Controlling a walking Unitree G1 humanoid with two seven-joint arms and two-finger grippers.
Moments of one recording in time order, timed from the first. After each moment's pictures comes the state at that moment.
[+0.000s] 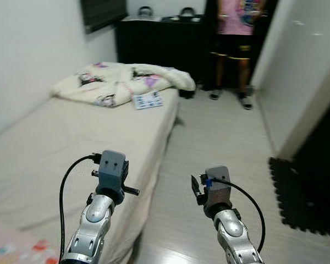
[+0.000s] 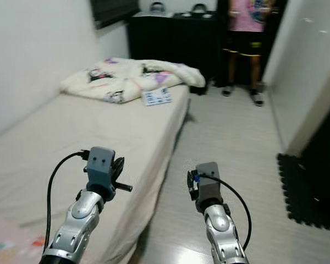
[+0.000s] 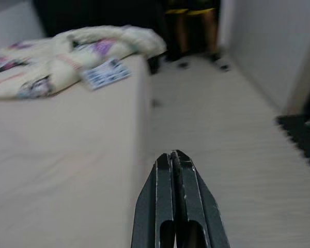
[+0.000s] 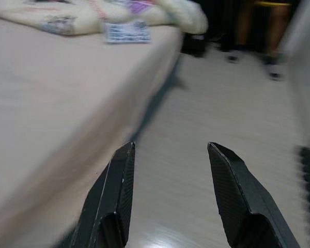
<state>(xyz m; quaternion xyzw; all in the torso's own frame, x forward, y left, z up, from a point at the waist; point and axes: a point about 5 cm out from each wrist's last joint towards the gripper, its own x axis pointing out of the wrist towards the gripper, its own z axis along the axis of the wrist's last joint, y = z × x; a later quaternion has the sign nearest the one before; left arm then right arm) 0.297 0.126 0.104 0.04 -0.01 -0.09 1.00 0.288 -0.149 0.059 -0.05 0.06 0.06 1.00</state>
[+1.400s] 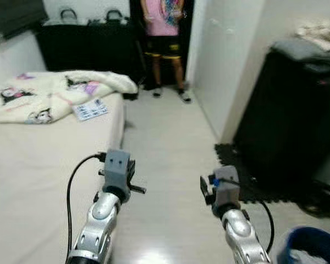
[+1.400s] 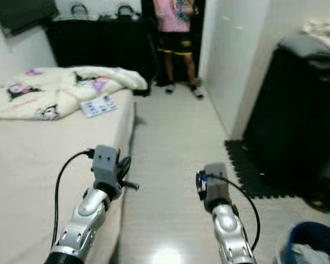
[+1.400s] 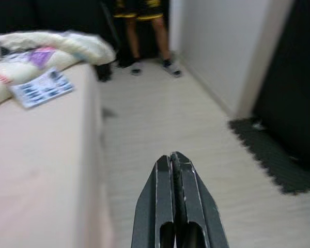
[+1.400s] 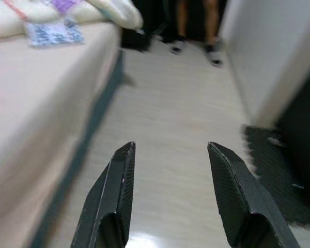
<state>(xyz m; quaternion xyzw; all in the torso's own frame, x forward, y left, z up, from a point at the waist) 0.298 0.128 0.099 0.01 0.01 -0.08 1.00 0.289 -0.141 0.059 -0.05 0.06 0.07 0.99</state>
